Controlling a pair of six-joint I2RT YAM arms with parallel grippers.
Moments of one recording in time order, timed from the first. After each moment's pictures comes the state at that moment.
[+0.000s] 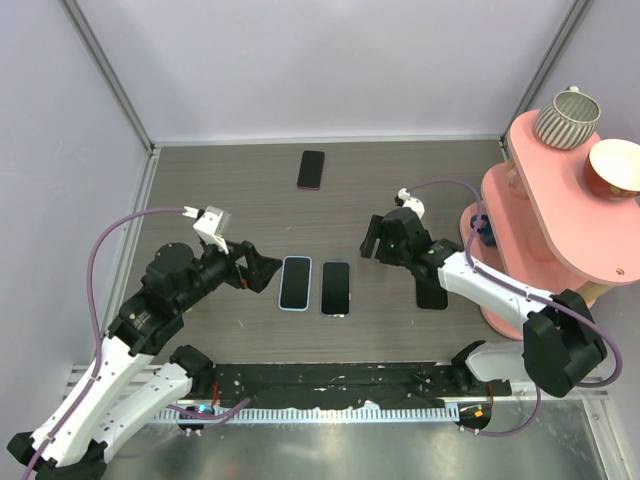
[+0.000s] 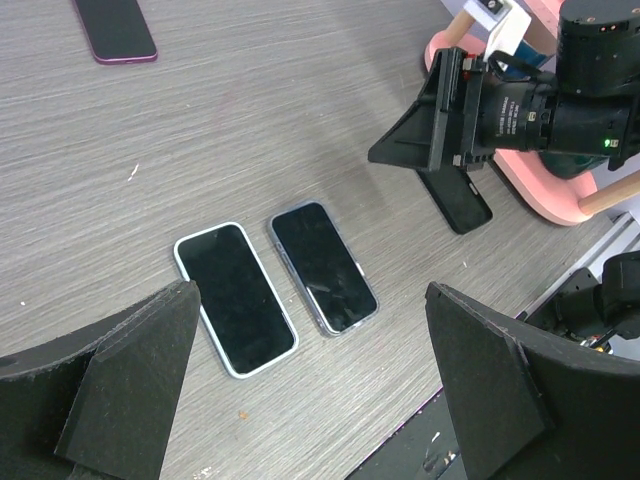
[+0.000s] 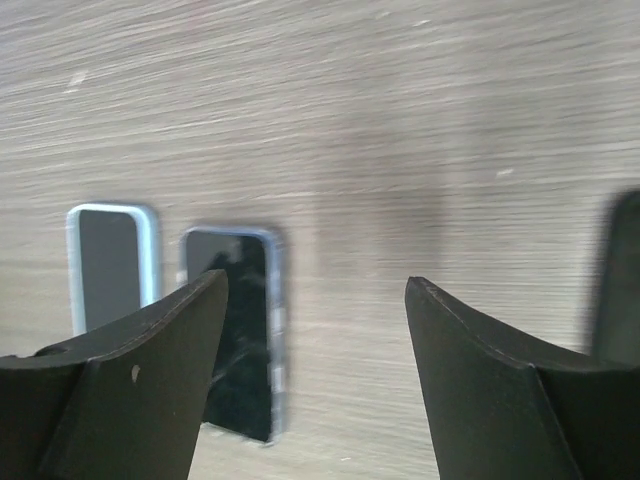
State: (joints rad) left arm -0.59 0.60 0.81 -0.45 0.10 -0.34; right arm 0.59 1.30 0.77 -0.21 0.13 0.73
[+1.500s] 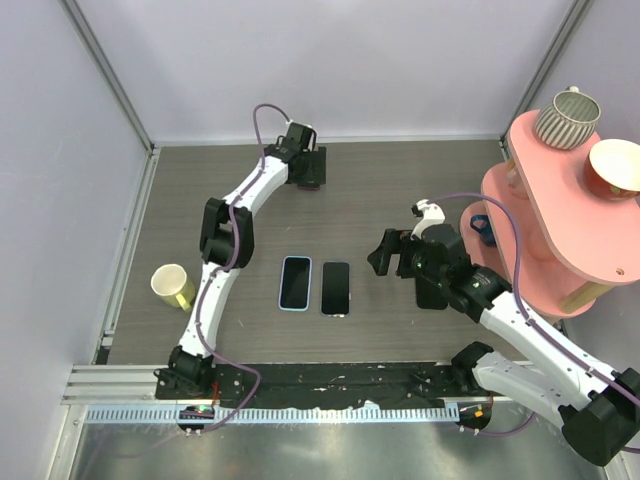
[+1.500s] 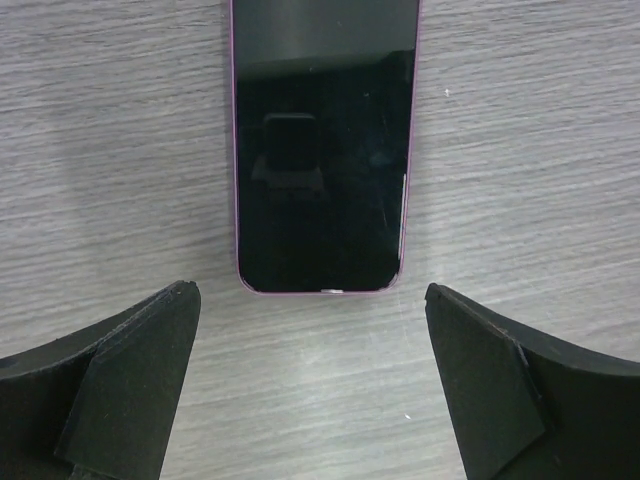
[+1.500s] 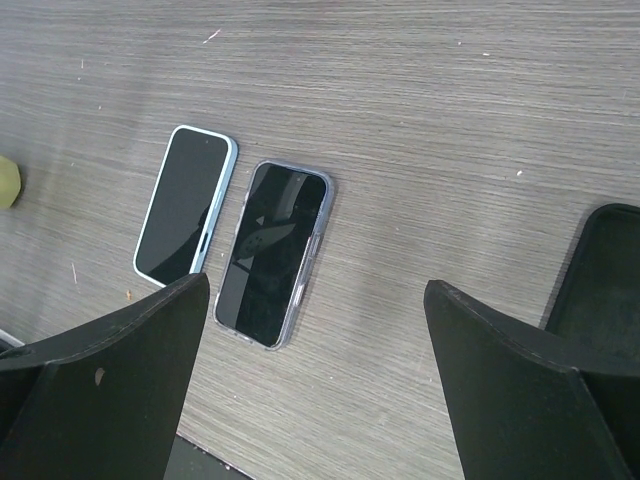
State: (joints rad) left arm -0.42 2.53 2.32 -0.66 -0.09 -0.31; right arm 0.59 0.88 0.70 -0.35 0.05 0.49
